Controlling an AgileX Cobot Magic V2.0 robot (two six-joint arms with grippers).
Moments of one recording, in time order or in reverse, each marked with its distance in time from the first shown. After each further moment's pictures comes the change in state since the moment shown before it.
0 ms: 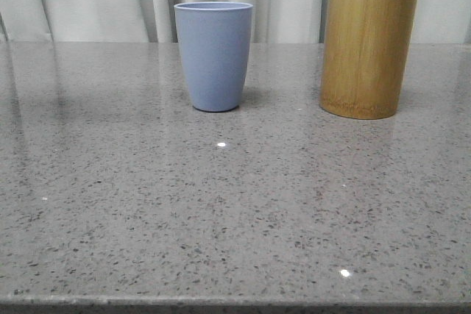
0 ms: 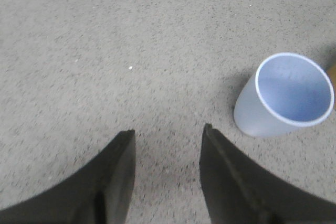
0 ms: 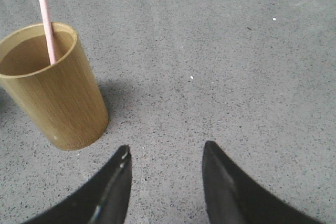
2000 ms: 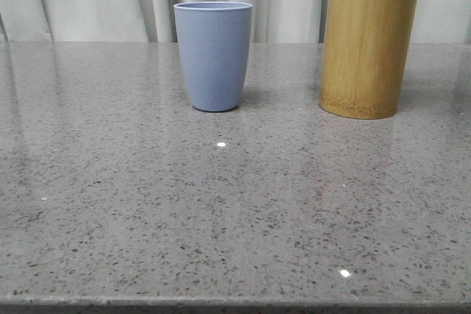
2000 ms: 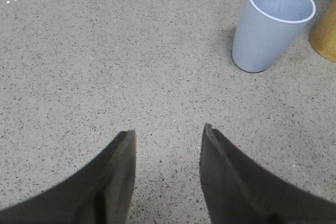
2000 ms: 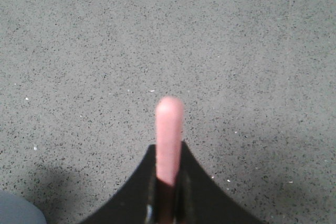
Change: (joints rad) left arm 0.011 -0.585 0.613 0.000 -0.203 -0.007; right arm 0.208 0.962 -0.814 0.095 0.053 -0.028
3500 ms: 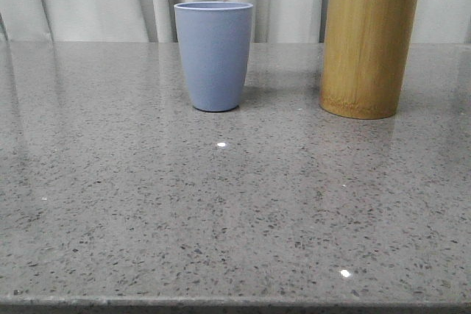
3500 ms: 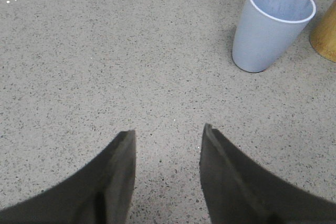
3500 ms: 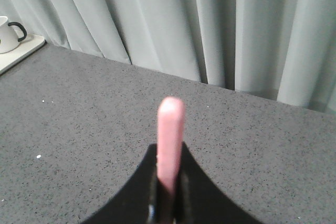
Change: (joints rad) left arm 0.000 0.000 0.000 0.000 0.000 0.000; right arm 0.256 0.045 -0.263 0.063 -0.123 -0.044
